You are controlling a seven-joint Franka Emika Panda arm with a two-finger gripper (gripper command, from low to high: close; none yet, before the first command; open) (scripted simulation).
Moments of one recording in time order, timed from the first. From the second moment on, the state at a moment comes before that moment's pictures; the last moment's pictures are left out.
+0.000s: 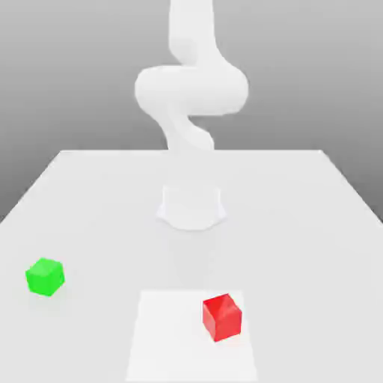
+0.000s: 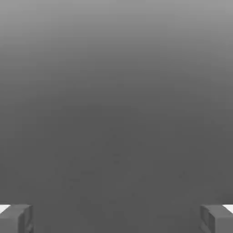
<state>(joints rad) 0.02 -0.71 0.00 -2.35 0.00 2.35 0.77</state>
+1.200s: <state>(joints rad) 0.13 0.21 0.00 -2.71 -0.01 2.91 0.51</state>
